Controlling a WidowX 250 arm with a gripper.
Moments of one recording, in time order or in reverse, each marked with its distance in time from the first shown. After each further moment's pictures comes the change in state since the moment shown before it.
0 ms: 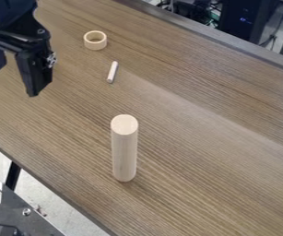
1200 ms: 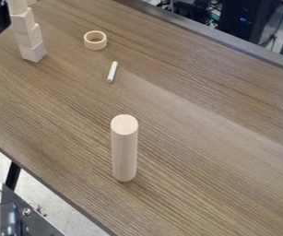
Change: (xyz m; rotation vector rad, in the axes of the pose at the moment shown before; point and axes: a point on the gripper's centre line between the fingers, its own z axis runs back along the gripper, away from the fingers) arm 0.056 0.111 -0.013 -0.070 -0.034 0.064
